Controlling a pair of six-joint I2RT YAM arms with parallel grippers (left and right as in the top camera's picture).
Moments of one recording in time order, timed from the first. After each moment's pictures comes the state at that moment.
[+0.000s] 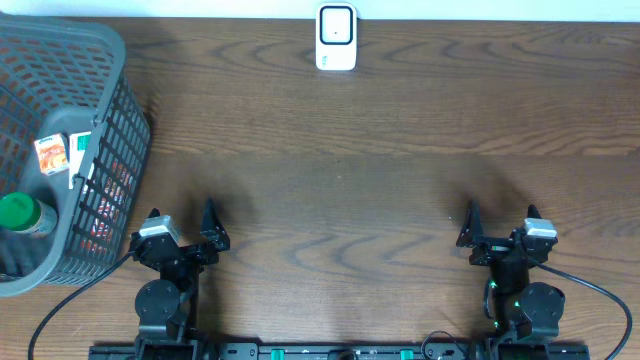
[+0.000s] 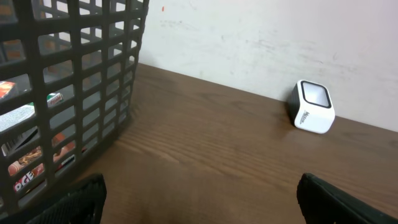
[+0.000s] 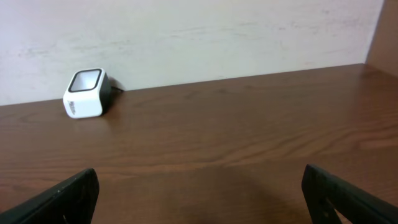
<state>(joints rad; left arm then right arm) -0.05 0.01 0.04 -0.14 -0.13 -0.25 -0.03 0.01 0.01 -0.07 0.02 0.12</state>
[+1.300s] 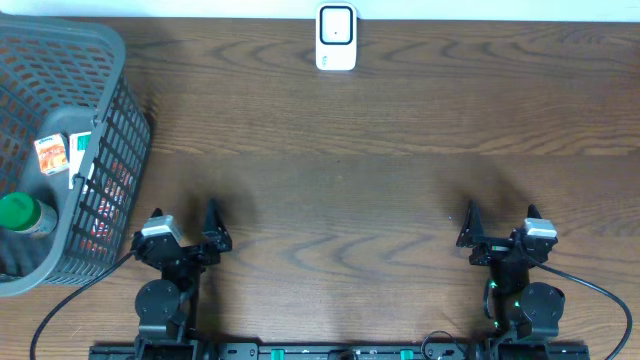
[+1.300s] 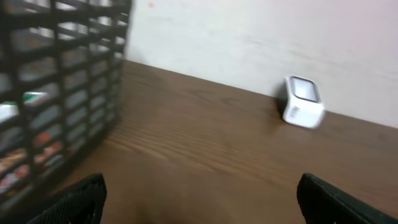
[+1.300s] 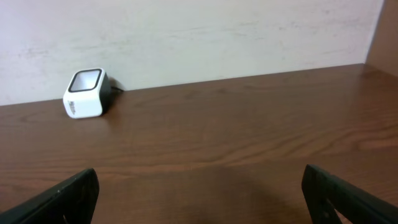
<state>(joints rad) -0.05 0.01 0.04 -0.14 -0.08 -0.25 -0.03 0.01 0.01 -0.07 0.02 0.12</state>
